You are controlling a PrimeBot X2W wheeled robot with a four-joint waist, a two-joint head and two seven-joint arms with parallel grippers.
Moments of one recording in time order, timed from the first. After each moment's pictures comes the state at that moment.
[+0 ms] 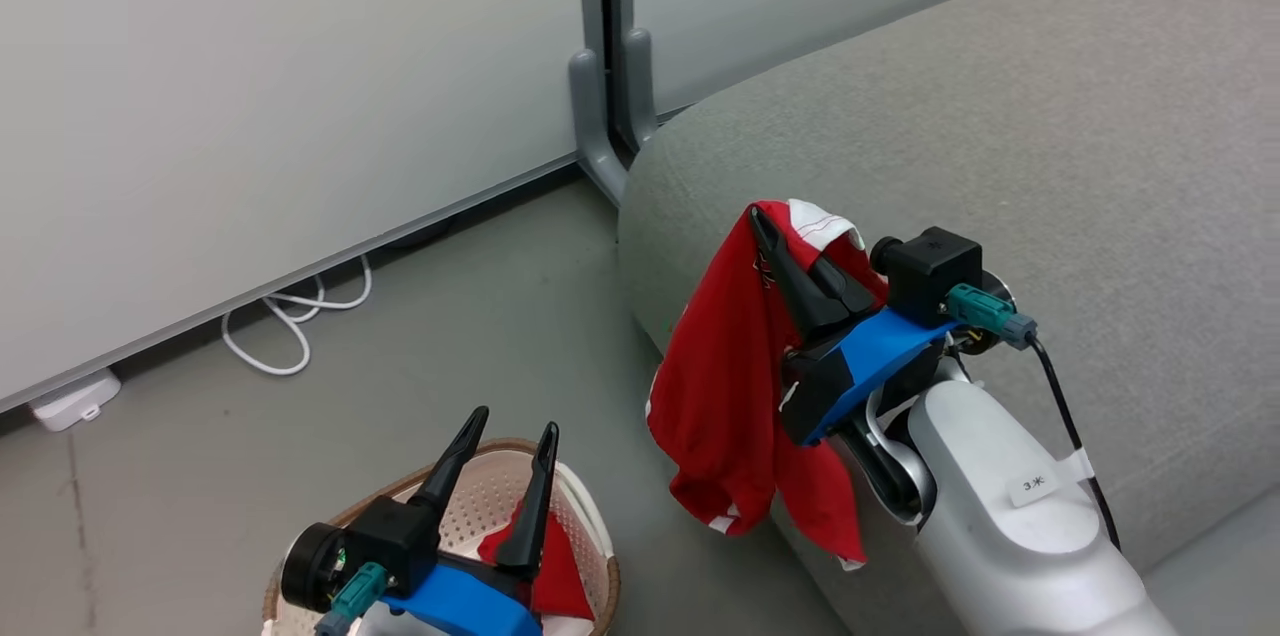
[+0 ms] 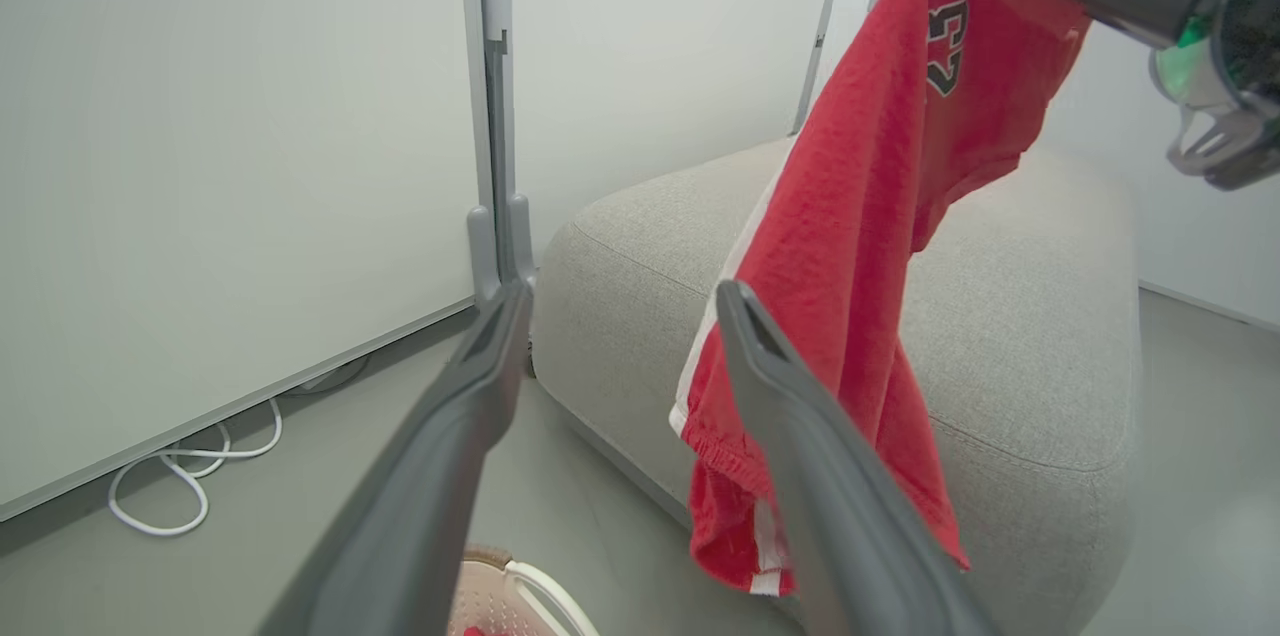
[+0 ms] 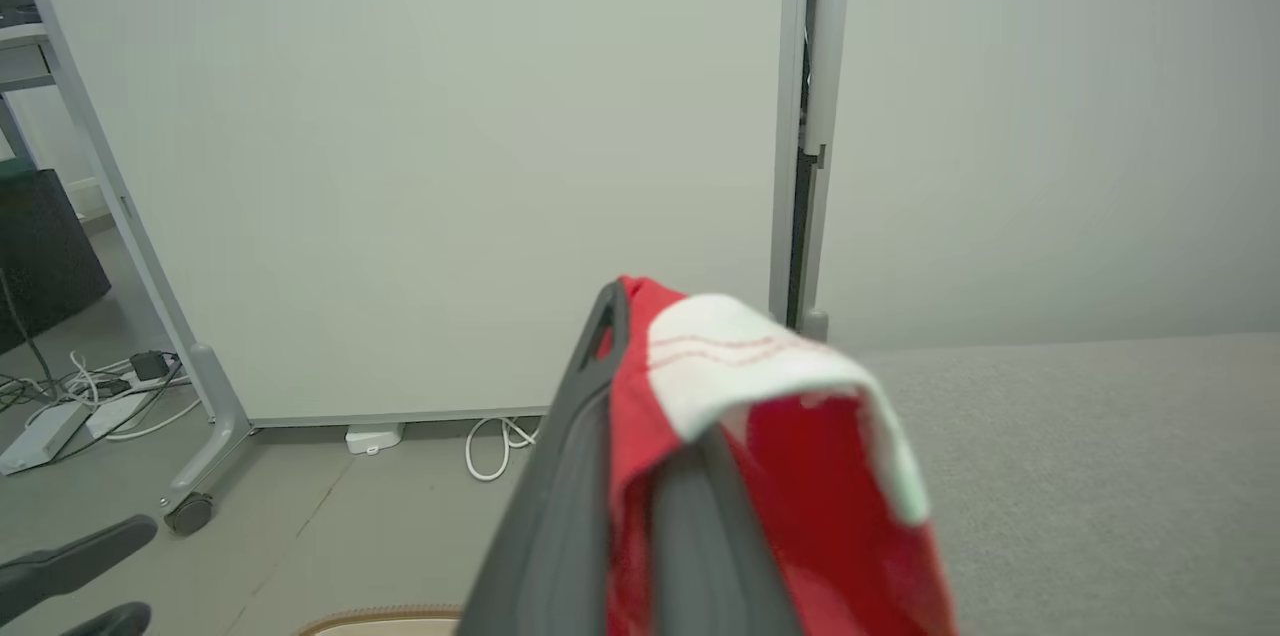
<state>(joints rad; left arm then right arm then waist) -0.10 0.13 -0.37 0.32 -0.29 -0.13 -0.26 -0.61 -0.05 0.42 0.60 0.34 0.13 -0.22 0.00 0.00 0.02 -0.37</state>
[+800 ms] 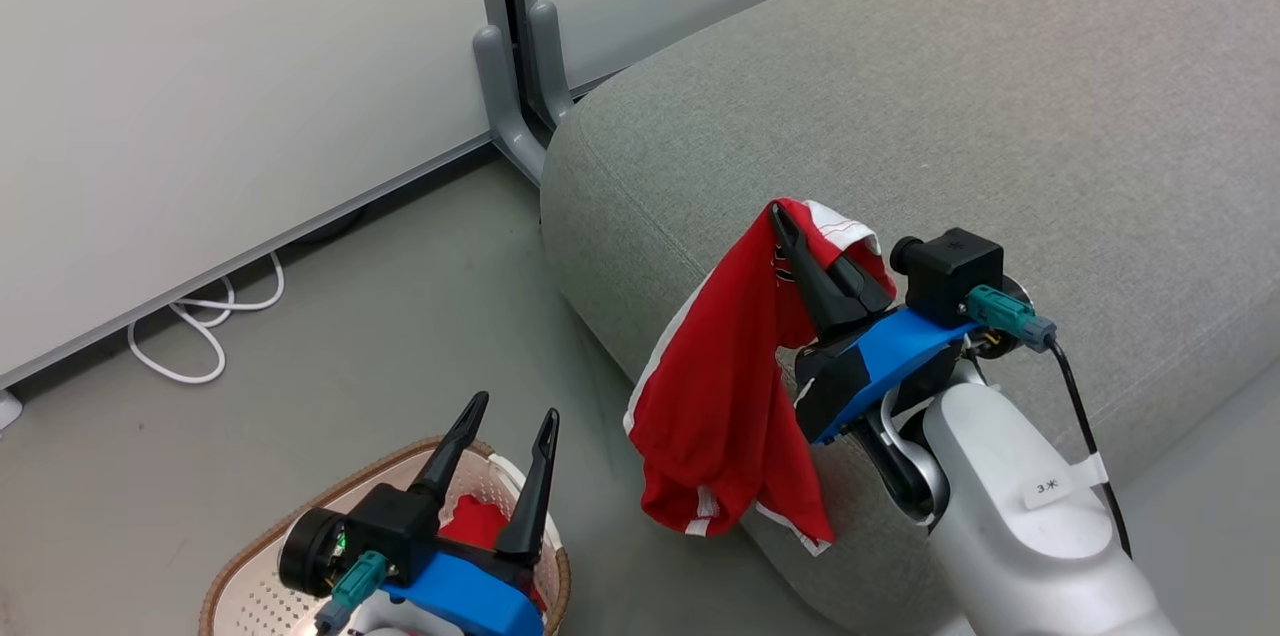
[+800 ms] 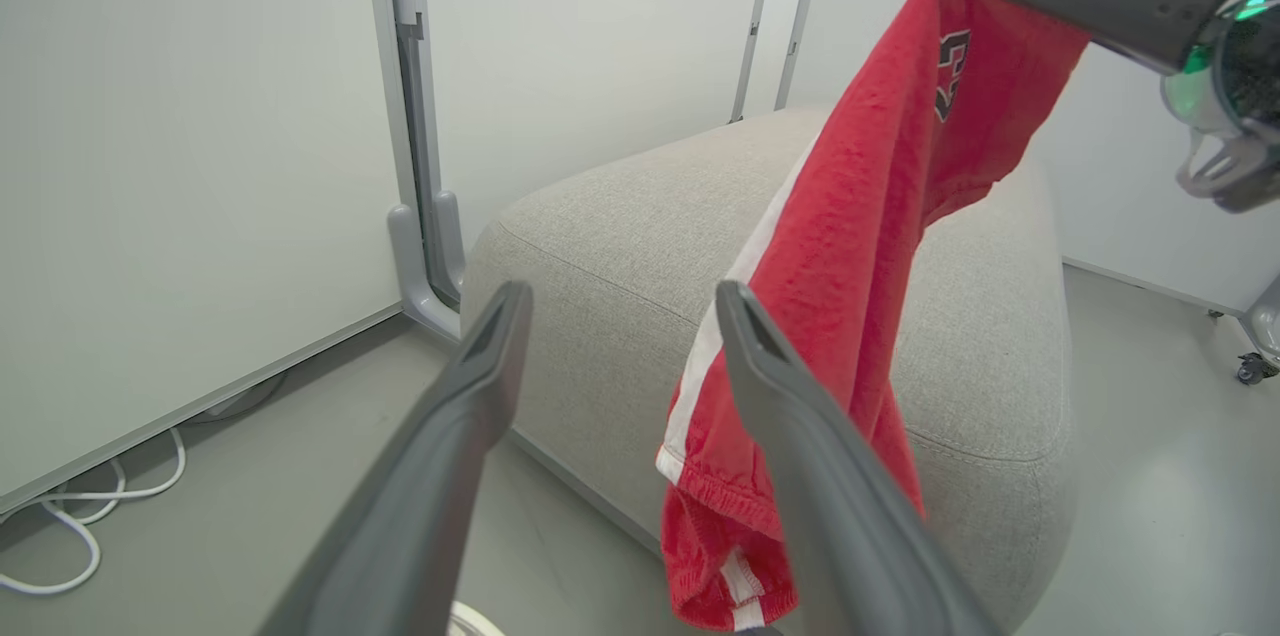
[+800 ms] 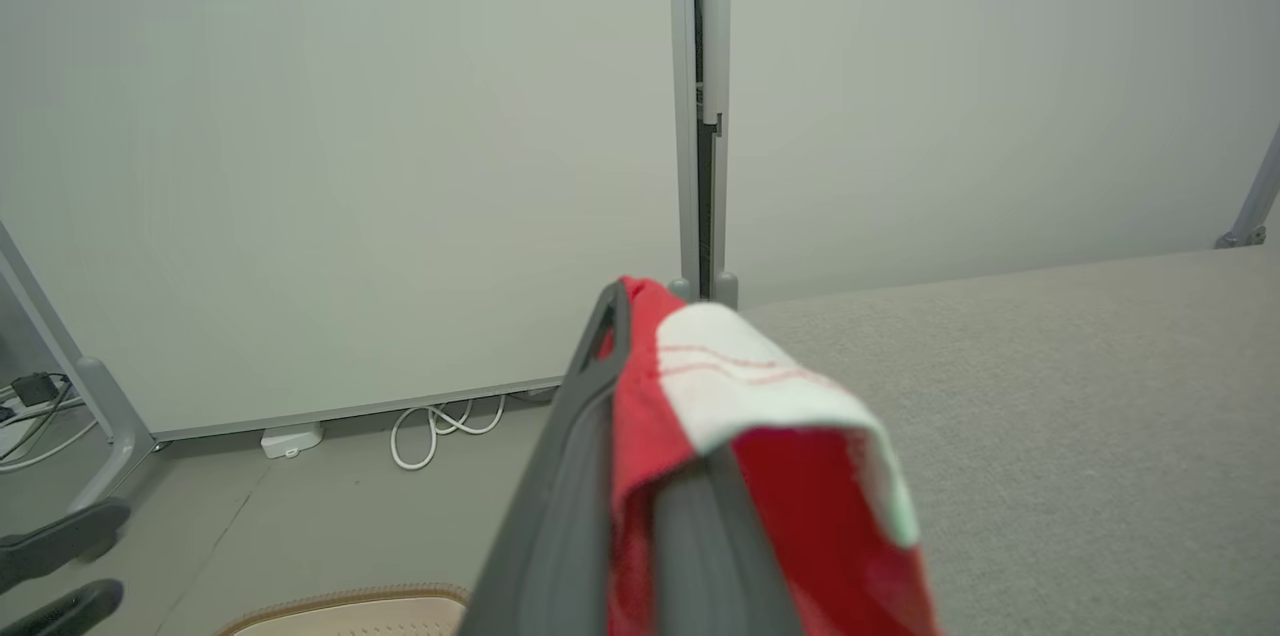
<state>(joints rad) -0.12 0.13 -0.37 0.31 -0.28 -0.13 -0.26 -0.59 -0.05 0.37 0.58 0.32 0.13 -0.21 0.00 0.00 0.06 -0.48</state>
